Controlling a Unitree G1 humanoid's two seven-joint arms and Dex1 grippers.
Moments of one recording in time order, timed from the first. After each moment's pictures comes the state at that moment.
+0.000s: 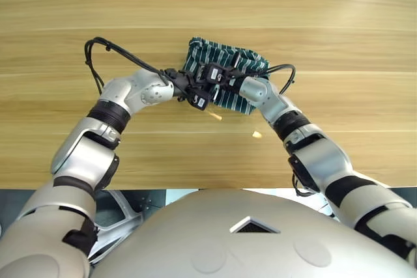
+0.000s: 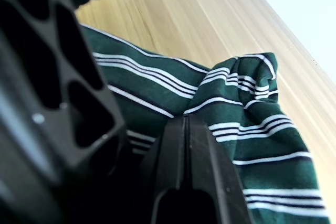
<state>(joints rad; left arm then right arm) -0.53 0.48 -0.65 0.70 0.84 -0.72 -0.36 -0.55 -0.05 0.44 1.01 -0.38 -0.44 0.33</state>
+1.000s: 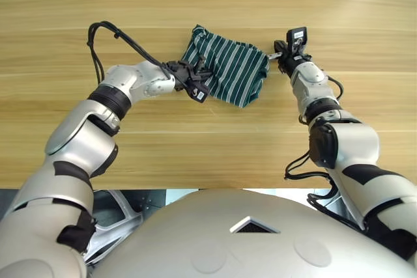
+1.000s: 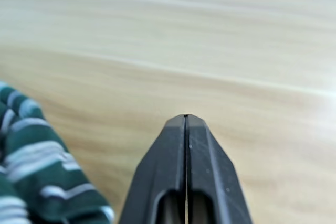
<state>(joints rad) -0.67 0.49 -0.86 0.84 0.88 -0.67 -0.13 -0.68 -0.17 -0.13 1.31 0.02 -0.31 0.32</state>
